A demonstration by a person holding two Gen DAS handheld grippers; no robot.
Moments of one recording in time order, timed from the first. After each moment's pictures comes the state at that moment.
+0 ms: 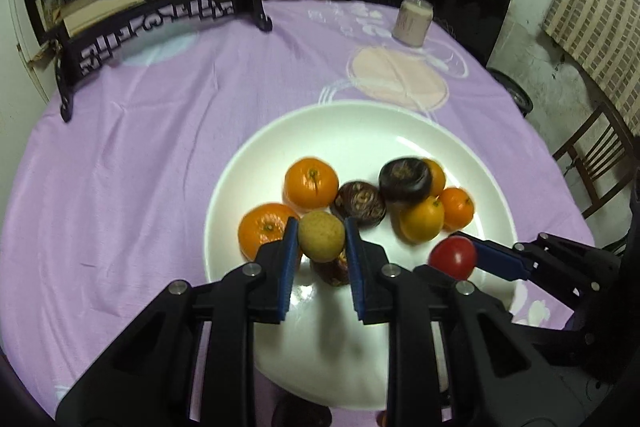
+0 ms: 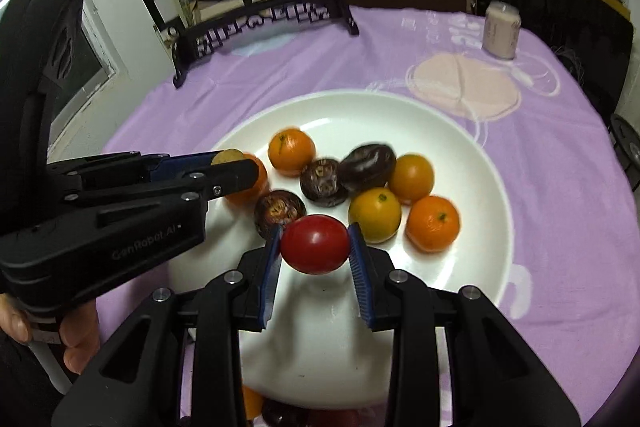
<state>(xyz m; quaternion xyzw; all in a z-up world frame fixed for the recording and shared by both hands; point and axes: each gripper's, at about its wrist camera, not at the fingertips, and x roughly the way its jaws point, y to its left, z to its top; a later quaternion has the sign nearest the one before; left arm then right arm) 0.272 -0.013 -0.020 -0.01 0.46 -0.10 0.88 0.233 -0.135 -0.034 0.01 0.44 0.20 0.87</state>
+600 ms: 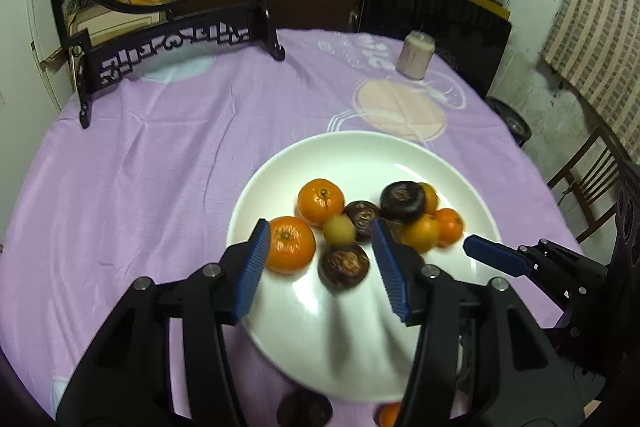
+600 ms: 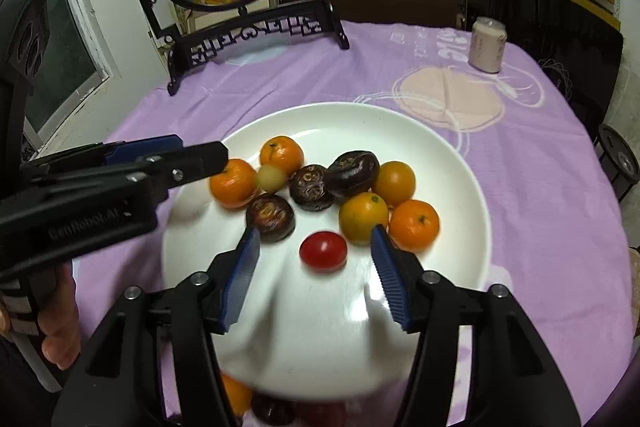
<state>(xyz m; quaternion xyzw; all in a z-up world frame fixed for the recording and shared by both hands) 0.242 -0.001 0.009 -0.04 0.40 -0.09 0.91 0.213 -0.142 -0.018 0.00 0.41 0.19 0.89</state>
